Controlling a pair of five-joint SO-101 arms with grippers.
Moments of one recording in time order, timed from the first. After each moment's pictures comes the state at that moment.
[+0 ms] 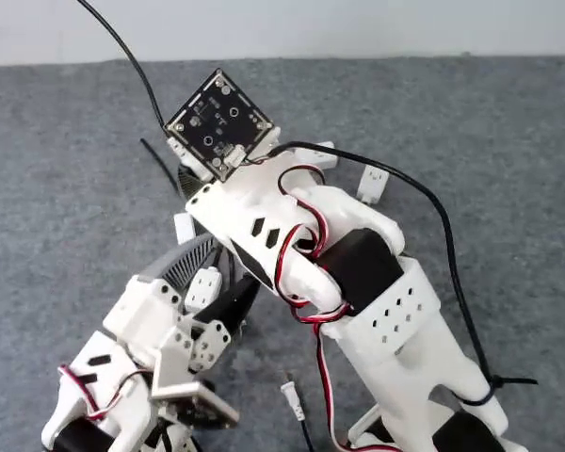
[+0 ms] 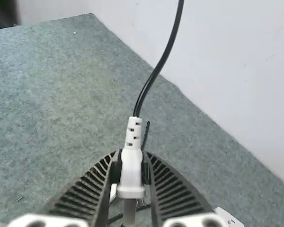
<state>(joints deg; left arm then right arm) 25.6 -103.3 67.0 51.9 -40.1 -44.6 -23.4 -6.6 63.4 13.1</state>
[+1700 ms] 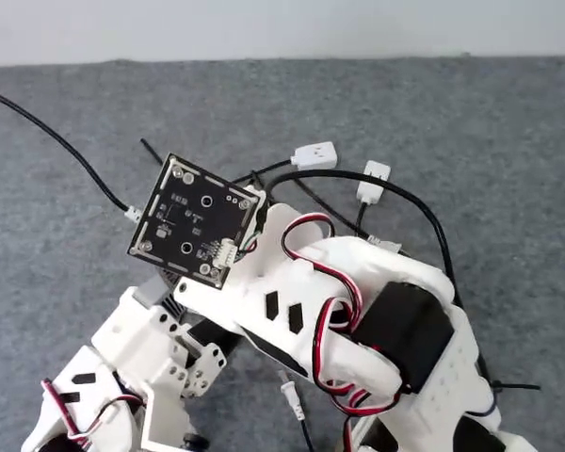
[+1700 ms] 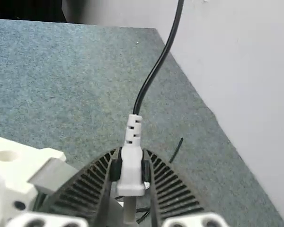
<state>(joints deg) 32.1 -103.3 59.3 53.1 -50.7 -58.2 -23.8 -26.2 84.2 20.1</state>
